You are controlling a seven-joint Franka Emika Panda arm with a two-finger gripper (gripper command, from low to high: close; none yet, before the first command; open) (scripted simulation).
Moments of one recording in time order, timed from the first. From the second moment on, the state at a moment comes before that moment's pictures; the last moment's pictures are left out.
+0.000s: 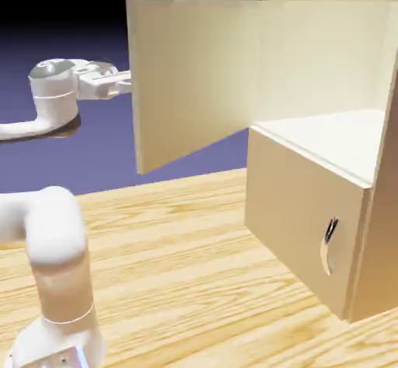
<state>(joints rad) -0.11 -1.24 0.96 -2.45 -0.67 1.62 2.26</state>
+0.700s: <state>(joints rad) -0.70 -1.24 1.32 -1.69 -0.48 1.02 2.13</state>
